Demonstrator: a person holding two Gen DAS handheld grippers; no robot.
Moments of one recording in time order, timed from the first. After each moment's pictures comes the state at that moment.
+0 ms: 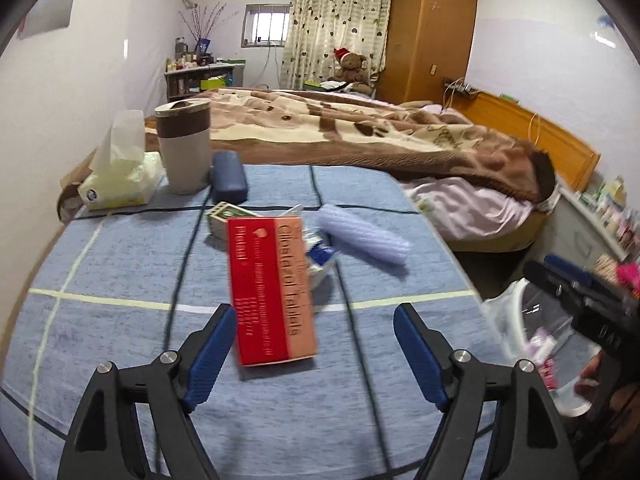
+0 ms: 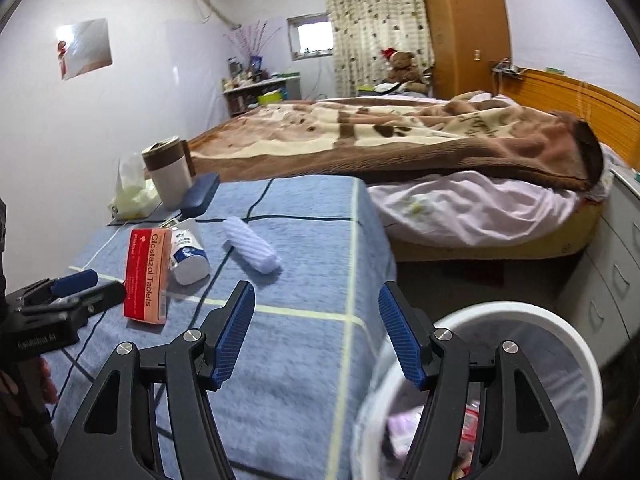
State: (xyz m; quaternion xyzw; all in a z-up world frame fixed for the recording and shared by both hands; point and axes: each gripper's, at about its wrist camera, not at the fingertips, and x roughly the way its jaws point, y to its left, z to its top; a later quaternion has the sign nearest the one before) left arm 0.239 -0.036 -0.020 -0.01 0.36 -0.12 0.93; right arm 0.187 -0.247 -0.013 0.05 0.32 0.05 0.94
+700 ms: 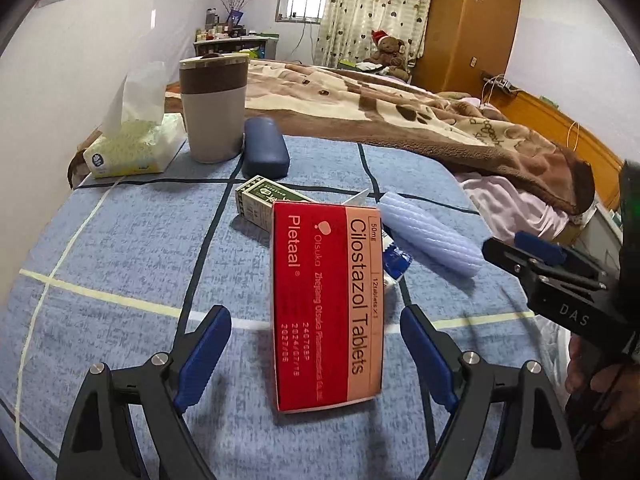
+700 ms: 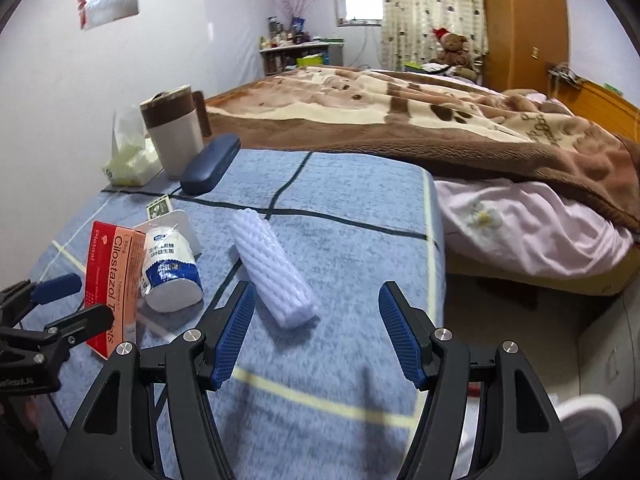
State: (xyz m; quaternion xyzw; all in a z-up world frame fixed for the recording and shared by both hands) left arm 0.296 -0.017 -0.056 -0.04 0.40 -0.07 0.91; right arm 0.273 -0.209 -0.043 -0.02 0.37 0.12 0.92
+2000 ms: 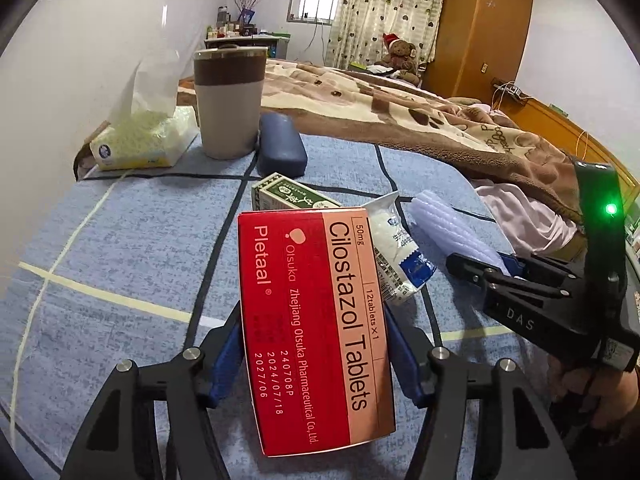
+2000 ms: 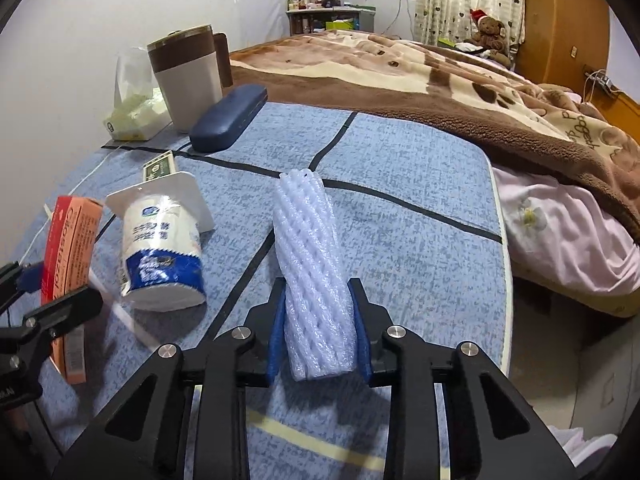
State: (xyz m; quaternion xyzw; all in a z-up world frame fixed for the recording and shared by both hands) left arm 0.303 -0.005 -0.062 -0.05 0.40 -0.06 0.91; right arm 0.292 -0.179 -0.063 -0.05 0.42 0.14 0.90
